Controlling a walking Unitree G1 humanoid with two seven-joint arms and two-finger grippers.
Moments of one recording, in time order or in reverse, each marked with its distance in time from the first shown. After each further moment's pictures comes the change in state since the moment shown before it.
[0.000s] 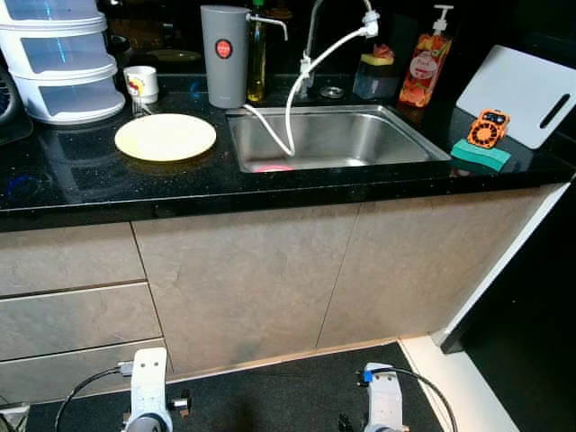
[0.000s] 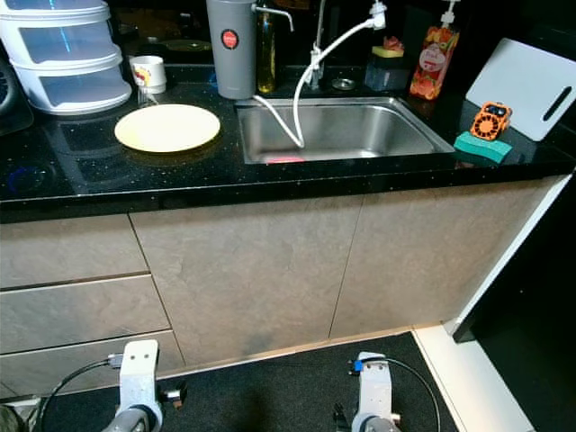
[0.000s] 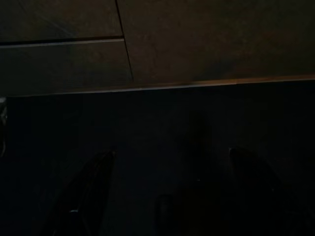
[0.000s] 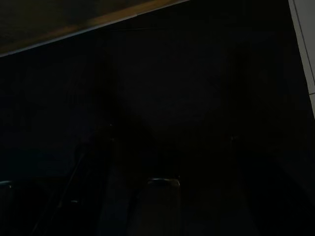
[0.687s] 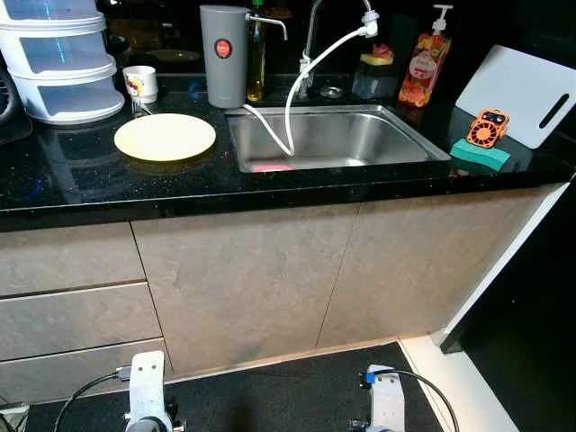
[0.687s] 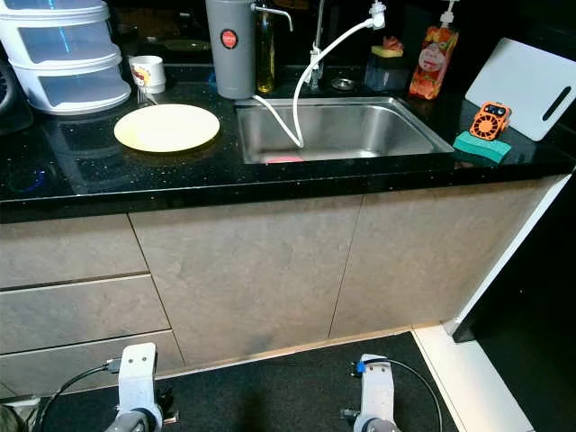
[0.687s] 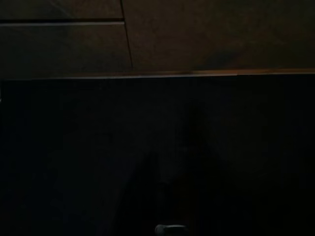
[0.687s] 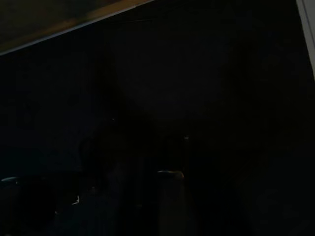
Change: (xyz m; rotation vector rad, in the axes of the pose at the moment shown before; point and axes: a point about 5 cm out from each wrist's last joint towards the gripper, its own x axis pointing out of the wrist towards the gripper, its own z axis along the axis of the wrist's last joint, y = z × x) left arm 0.001 -0.001 -0.005 -0.019 0.051 -0.006; right arm 0.000 -0.001 -0.004 0.050 0.033 -0.004
